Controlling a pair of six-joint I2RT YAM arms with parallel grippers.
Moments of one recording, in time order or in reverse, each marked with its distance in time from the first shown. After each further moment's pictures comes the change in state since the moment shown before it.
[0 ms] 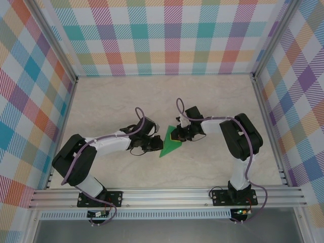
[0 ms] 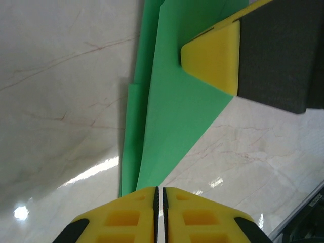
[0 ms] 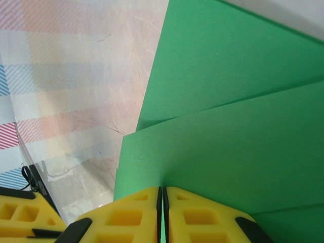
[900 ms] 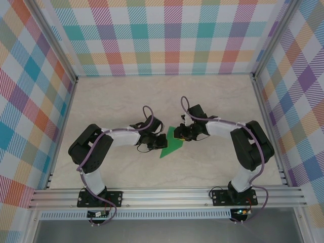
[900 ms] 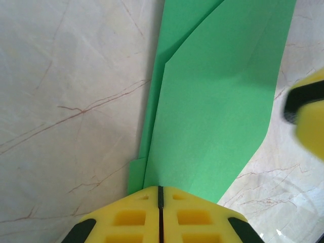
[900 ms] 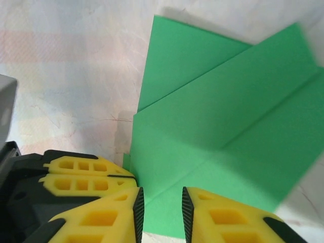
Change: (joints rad) left arm -0.004 0.190 0.094 0.048 -0.005 0.005; right arm 0.000 -0.197 -0.032 -0.141 0.195 0.106
